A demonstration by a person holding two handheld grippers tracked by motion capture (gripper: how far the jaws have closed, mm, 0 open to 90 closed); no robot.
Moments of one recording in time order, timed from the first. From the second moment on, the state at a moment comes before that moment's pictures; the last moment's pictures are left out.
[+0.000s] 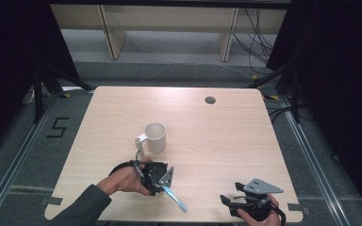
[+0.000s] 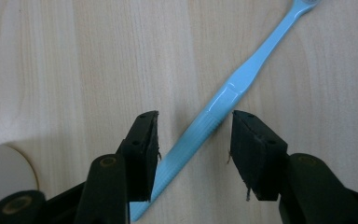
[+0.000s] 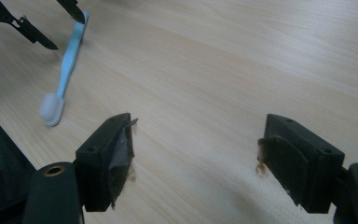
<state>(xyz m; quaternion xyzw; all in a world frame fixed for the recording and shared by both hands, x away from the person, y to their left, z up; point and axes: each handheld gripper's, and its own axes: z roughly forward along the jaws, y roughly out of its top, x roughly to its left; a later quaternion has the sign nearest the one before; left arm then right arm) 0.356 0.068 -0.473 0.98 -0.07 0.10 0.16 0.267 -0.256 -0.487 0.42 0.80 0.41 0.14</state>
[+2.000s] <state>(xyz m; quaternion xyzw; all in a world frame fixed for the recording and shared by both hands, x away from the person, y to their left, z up) 0.376 0.043 -0.478 1.00 -0.02 0.00 0.06 0.267 -0.257 -0.487 0.43 0.79 0.42 0.13</state>
